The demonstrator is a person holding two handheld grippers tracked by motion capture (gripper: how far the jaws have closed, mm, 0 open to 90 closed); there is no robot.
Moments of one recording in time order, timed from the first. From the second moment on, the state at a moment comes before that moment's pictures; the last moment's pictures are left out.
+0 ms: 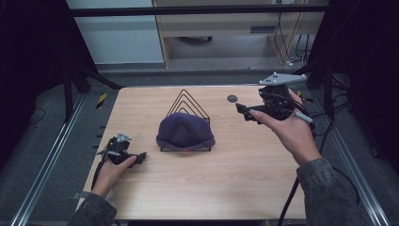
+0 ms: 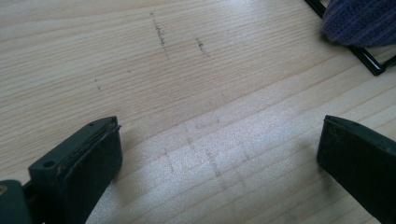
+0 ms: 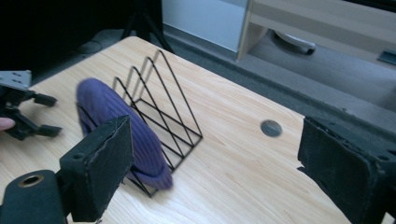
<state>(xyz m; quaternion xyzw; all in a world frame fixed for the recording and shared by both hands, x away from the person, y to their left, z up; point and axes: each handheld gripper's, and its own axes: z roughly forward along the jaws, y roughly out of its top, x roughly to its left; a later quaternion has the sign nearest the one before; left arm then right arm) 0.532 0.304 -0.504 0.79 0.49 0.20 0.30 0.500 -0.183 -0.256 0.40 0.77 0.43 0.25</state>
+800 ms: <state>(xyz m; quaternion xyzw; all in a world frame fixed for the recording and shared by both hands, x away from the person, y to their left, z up) 0.531 0.303 -0.504 0.79 0.49 0.20 0.30 0.500 -0.226 -0.384 0.47 0.77 0.37 0.19</state>
